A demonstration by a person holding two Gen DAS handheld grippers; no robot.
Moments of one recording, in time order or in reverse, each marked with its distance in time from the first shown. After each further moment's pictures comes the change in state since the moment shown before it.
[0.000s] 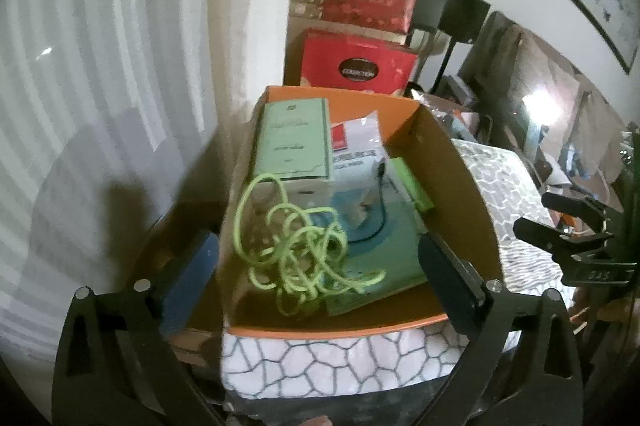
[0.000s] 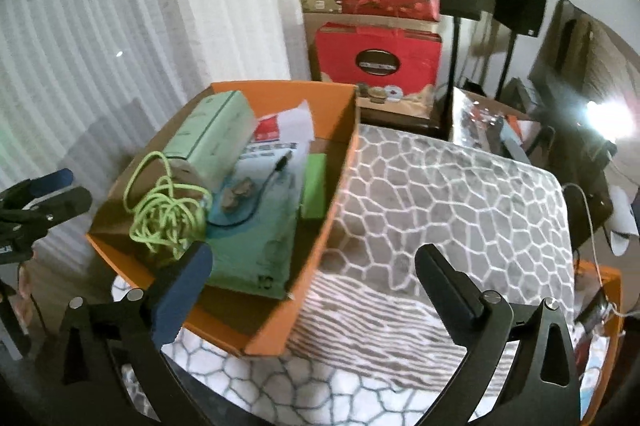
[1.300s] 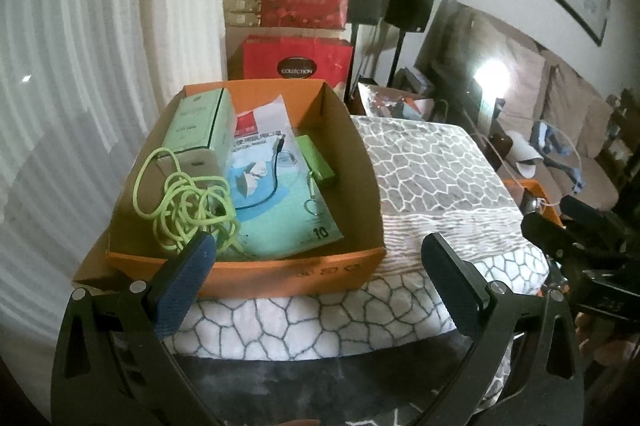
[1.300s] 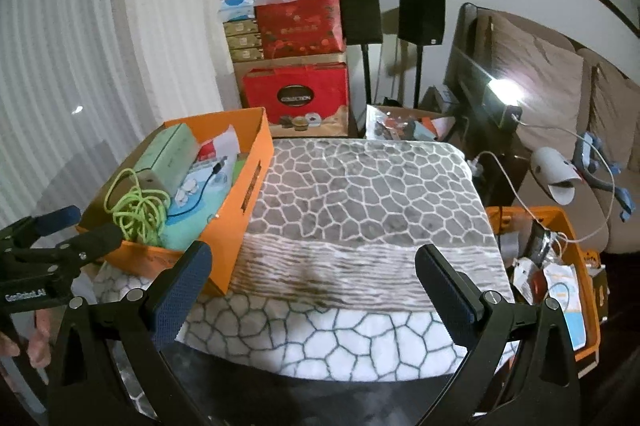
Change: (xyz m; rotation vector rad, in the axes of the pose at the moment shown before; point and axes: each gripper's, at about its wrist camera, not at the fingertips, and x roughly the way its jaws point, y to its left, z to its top) left arm -0.029 -0.115 -0.053 0.088 -0.044 -0.051; right arm -0.107 -0.036 -0.089 0.146 -0.192 -0.179
